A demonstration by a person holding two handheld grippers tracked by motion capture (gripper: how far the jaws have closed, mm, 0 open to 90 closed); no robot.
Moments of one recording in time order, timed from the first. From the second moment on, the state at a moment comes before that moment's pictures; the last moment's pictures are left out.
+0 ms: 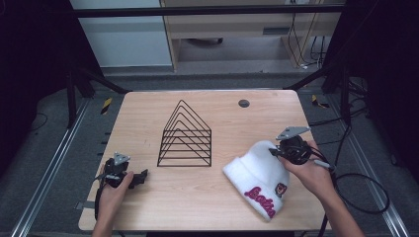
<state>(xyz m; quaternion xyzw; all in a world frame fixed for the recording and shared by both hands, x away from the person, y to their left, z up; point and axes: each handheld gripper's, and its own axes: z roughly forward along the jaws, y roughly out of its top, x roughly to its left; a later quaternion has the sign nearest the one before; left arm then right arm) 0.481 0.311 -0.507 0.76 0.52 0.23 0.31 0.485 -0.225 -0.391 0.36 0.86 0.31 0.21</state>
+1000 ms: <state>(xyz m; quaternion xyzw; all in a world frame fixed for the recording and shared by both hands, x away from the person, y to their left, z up) 0.449 0.295 -0.402 0.76 0.44 0.27 0.40 0.455 -0.181 -0.302 0.25 0.86 0.37 0.25</state>
